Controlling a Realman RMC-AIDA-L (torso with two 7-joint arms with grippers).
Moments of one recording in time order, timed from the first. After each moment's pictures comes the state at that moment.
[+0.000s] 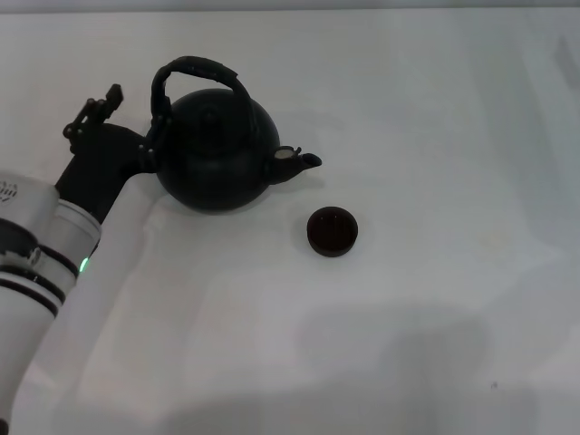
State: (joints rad) left arm -0.32 -2.09 2.55 0.41 -0.94 1.04 0.02; right arm 0.53 2.02 -0.90 -0.19 2.58 0.84 -2.60
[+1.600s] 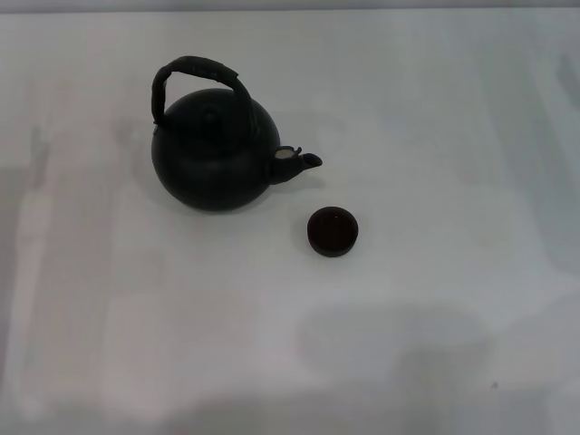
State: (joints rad) left arm -0.28 -2.08 2.59 0.19 -1.29 1.32 -0.28; right arm 0.48 2.02 -0.91 -0.14 2.57 0.98 -2.60
